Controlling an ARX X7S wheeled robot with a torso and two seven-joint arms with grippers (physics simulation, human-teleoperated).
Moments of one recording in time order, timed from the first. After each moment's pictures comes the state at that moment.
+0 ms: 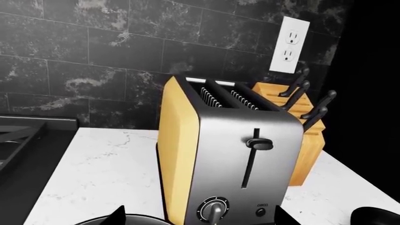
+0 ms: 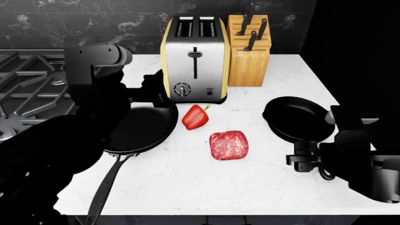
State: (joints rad) left arm -0.82 -0.28 0.01 0.35 -0.89 -1.12 -0.36; right arm 0.78 0.79 -0.24 -0.05 1.50 1.27 0.71
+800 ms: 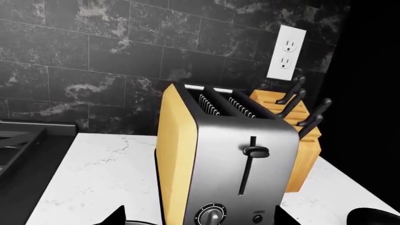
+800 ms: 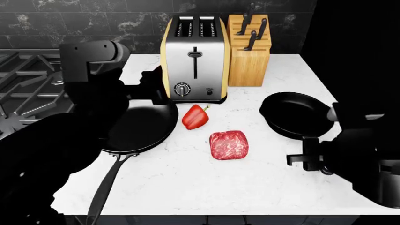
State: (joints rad) left arm -0.83 -0.29 0.01 0.36 -0.92 -1.11 -0.38; right arm 0.77 0.83 -0.24 -0.15 1.56 1.25 0.77
